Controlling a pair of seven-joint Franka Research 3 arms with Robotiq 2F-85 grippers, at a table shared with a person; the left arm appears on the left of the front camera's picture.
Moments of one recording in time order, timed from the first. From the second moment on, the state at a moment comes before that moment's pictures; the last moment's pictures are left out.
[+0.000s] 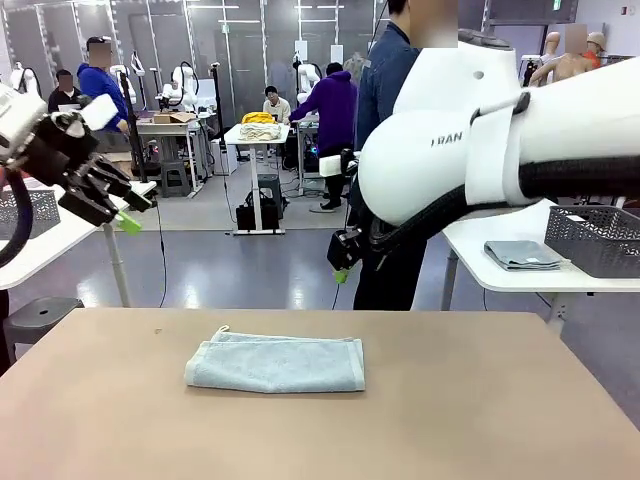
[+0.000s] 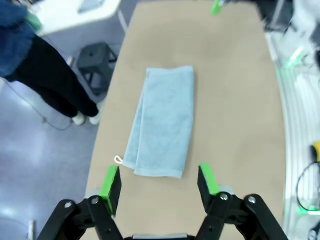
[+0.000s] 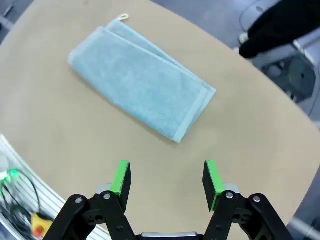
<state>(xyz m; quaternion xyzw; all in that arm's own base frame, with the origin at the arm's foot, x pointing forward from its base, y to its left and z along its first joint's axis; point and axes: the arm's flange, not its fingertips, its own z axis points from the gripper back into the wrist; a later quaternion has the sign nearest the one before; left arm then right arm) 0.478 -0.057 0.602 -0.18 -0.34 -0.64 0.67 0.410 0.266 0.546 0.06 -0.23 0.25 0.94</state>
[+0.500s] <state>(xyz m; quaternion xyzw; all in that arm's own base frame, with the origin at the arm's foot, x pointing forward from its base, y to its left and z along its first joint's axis) 0.488 -0.026 0.600 -0.27 -0.32 -0.62 0.66 0.424 0.253 0.525 0.07 -0.17 0.08 0.98</state>
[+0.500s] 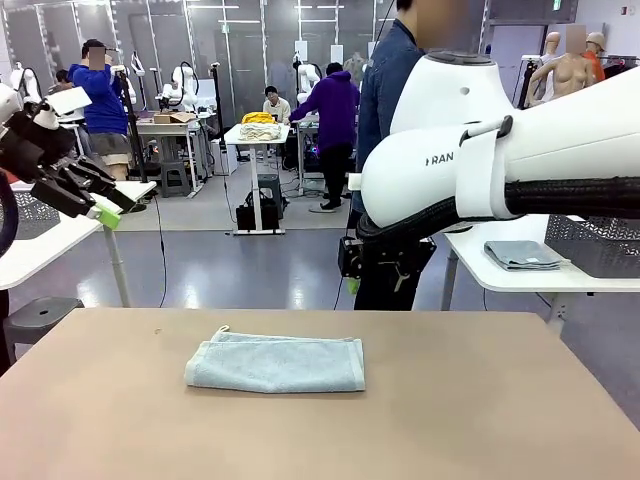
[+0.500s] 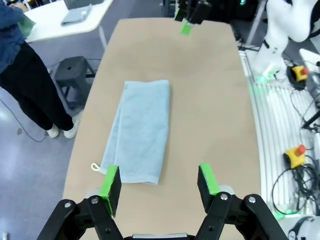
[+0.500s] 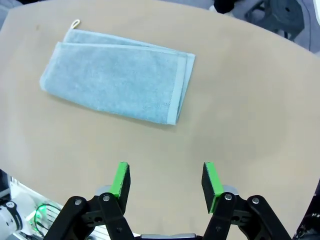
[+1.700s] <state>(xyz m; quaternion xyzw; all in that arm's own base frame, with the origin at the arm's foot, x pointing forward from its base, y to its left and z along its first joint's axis) 0.496 -0.021 0.598 -0.27 -0.31 -0.62 0.66 0.460 0.212 0.462 0.09 -0.13 -0.03 0.99</state>
